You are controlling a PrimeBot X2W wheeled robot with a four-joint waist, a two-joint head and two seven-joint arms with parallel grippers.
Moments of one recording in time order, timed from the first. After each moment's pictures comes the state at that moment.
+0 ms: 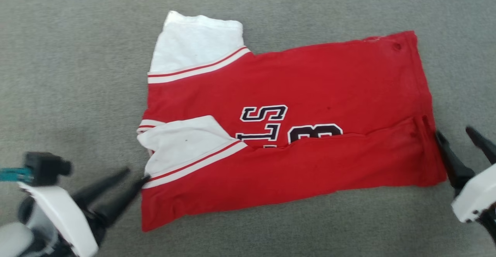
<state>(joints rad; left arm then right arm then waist) -0.45 1.08 -1.02 -0.07 -1.44 -0.13 -0.08 -0.04 -0.36 -0.13 -0.16 0.45 0.13 0.46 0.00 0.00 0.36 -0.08</state>
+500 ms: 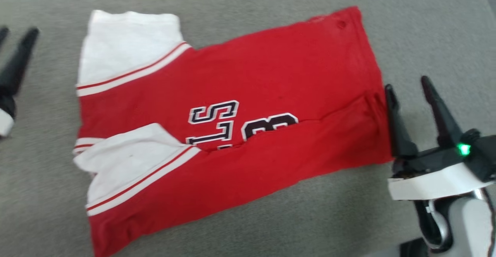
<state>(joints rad) -0.73 1.07 -0.77 0.22 -1.41 -0.13 -0.22 -0.18 -0.17 0.05 -0.09 0.28 0.13 -0.16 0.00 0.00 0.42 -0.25</state>
